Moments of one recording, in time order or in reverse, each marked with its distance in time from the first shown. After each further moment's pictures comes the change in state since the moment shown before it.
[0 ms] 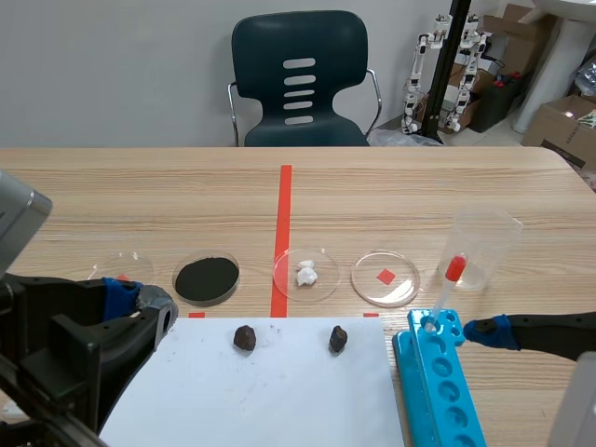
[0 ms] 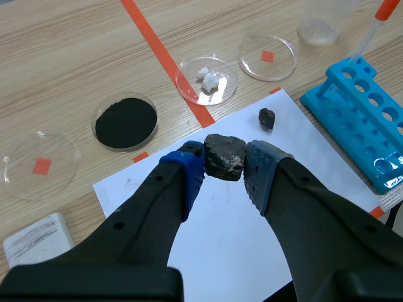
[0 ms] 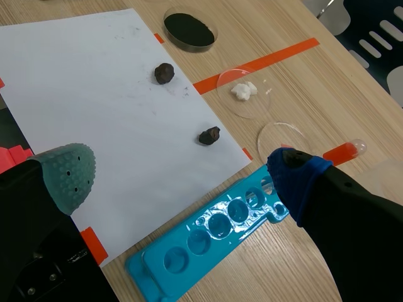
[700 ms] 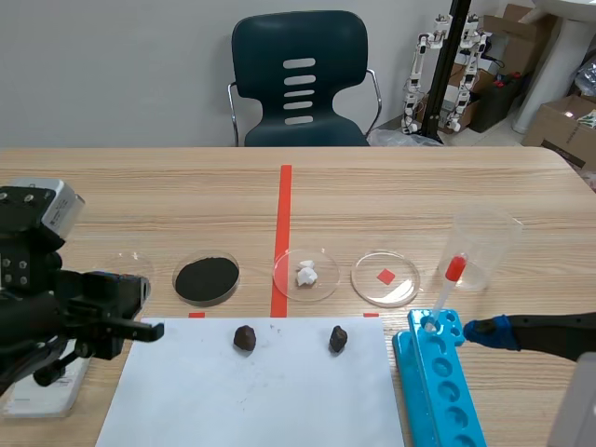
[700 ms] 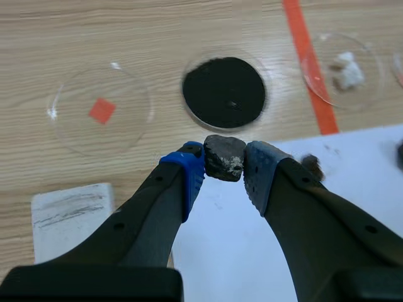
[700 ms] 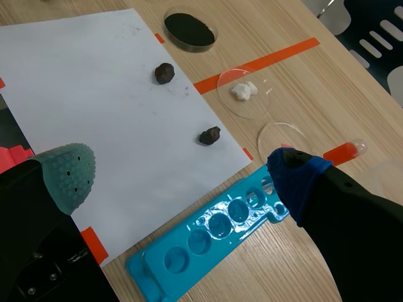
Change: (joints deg) left arm -26.2 5.0 0.0 -24.4 -9.3 10.8 11.2; right arm 0.0 0.0 0.0 0.0 0.0 0.0 0.0
